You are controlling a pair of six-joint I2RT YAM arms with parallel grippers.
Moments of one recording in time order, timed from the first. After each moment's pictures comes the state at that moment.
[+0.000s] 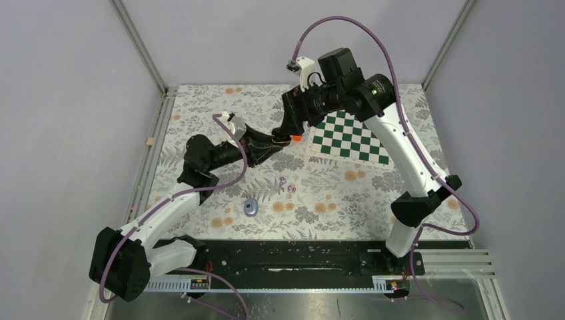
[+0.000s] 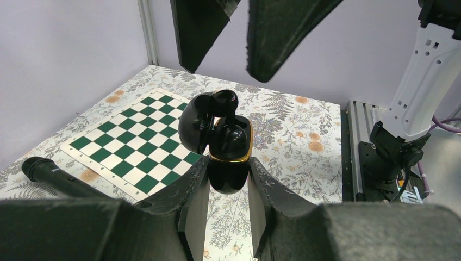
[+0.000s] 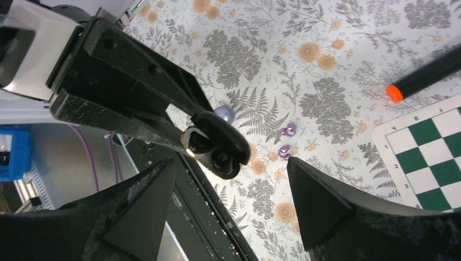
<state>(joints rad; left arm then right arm) -0.45 1.10 0.69 0.65 0.80 -0.21 0.66 1.77 2.24 -1.18 -0.45 0.08</state>
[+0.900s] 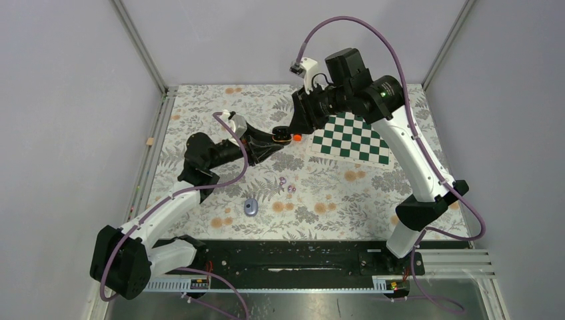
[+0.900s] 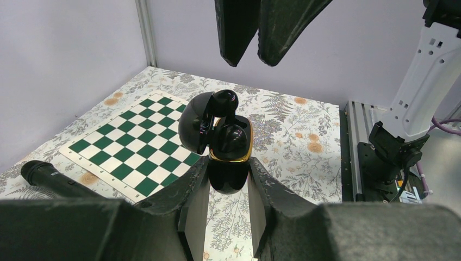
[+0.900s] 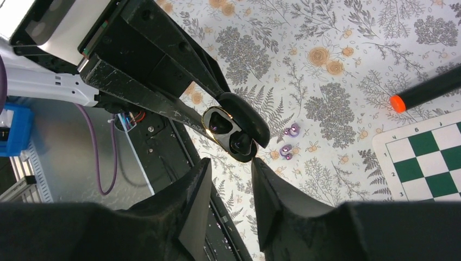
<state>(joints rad) -0.45 1.11 0.71 0.65 0.81 -0.22 0.64 1.72 2.22 -1.20 -0.51 -0.01</state>
